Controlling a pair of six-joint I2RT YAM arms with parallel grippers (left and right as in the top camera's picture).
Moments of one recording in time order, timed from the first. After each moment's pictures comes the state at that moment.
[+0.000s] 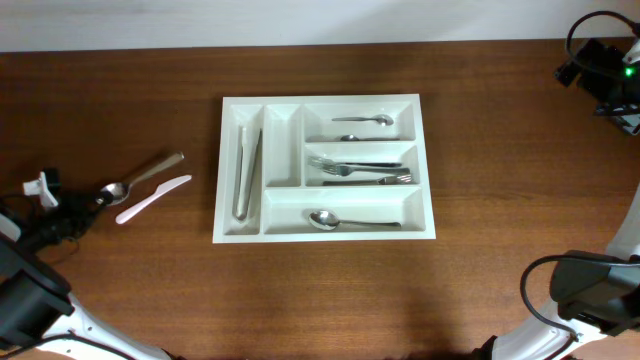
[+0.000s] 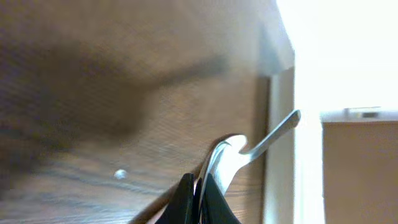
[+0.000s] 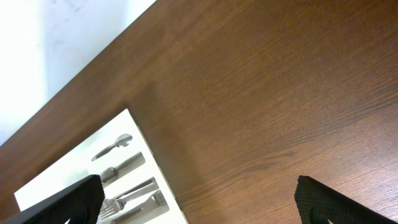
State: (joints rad) left arm 0.85 2.18 1.39 -0.73 1.04 0.30; right arm -0.41 1.90 2.27 -1.41 -0.24 0.28
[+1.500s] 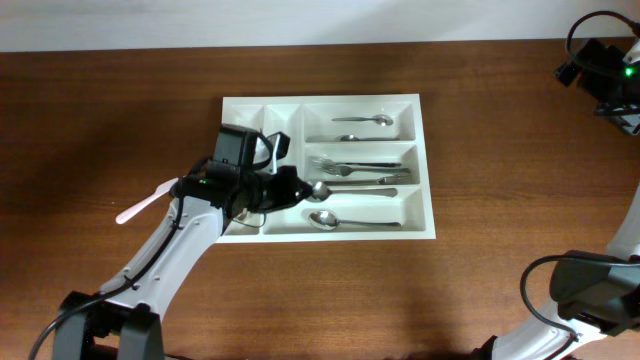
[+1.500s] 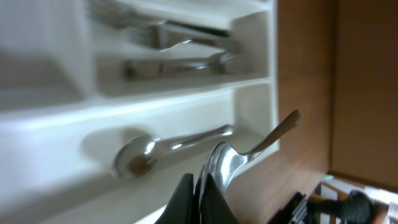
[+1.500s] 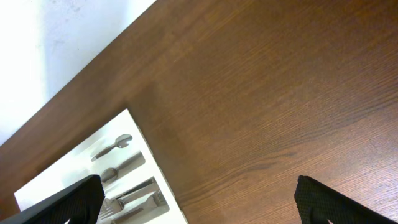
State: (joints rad) left arm -0.29 1.57 1.00 -0.42 0.60 -0.51; right arm -0.41 1.90 2.27 -1.41 -0.24 0.28
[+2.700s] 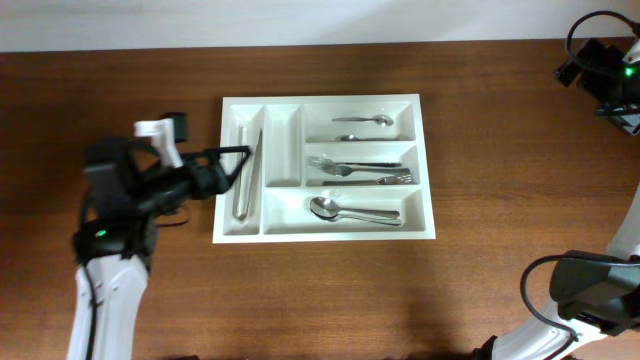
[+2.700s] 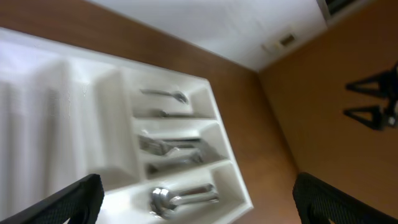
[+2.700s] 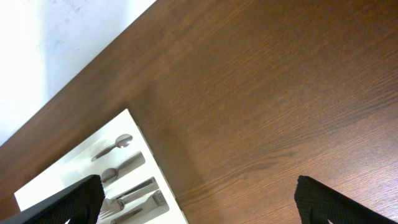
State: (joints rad) left arm 0.17 1.20 0.88 -0.23 0.87 -0.38; right arm -0.41 1.90 2.27 -1.41 -0.24 0.28
